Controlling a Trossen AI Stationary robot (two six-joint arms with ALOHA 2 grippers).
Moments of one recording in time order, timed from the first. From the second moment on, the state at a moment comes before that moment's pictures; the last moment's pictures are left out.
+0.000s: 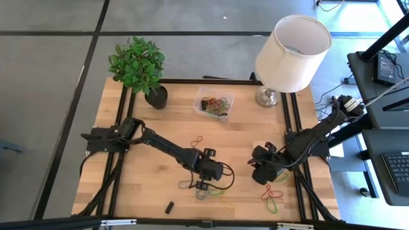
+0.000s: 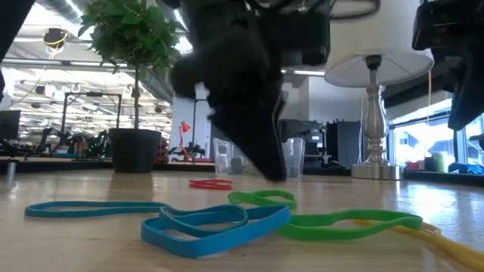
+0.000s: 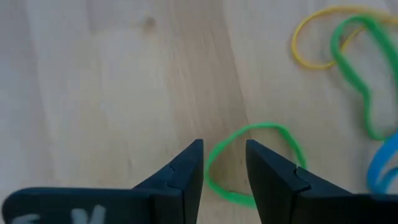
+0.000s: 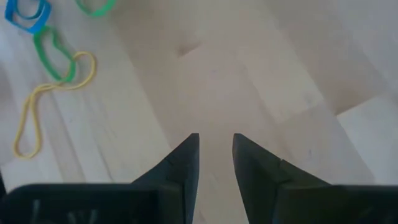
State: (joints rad) left arm -0.33 2.16 1.60 -0.59 -0.16 -0.09; right arm 0.66 1.29 0.74 -0.64 0.35 1.11
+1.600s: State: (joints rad) left arm 0.45 2.32 2.16 -1.15 -0.05 0.34; right arm 0.47 1.29 0.75 -0.52 0.39 1.12
